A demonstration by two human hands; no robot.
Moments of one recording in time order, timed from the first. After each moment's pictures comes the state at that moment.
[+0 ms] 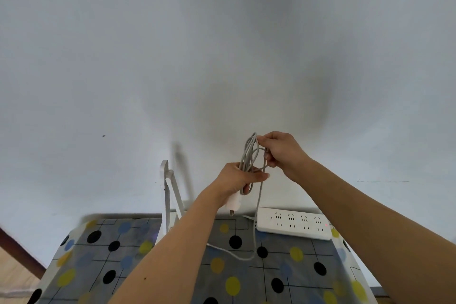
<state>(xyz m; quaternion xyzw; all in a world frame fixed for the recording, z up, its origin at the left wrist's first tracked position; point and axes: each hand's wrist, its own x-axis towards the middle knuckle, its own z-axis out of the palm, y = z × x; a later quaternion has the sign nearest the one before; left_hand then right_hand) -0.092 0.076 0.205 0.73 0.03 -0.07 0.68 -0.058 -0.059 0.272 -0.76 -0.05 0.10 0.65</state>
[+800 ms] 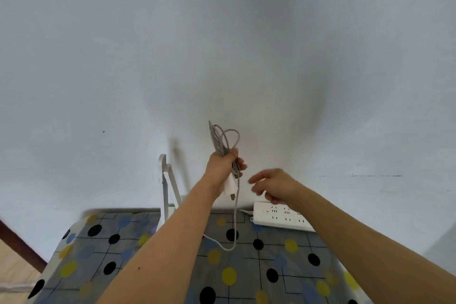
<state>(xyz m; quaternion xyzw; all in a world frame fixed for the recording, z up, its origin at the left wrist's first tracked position) -0.101 0.075 0.215 0.63 0.12 0.05 0.77 -0.088 -0.084 0.208 -0.82 -0.06 0.23 0.52</state>
